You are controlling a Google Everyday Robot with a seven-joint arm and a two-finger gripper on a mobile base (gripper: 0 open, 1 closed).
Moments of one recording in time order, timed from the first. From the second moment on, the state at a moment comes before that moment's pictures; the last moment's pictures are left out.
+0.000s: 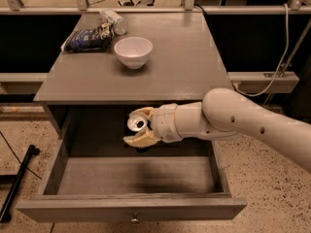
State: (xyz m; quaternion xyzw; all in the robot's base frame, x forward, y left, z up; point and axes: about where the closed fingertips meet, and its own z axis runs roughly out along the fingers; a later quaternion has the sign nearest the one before) arm 0.515 0.058 0.768 -0.59 0.62 0.26 0.45
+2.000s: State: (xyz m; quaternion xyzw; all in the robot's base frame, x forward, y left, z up) arm 0.618 -0.061 0.965 -0.49 0.64 0.29 0.51
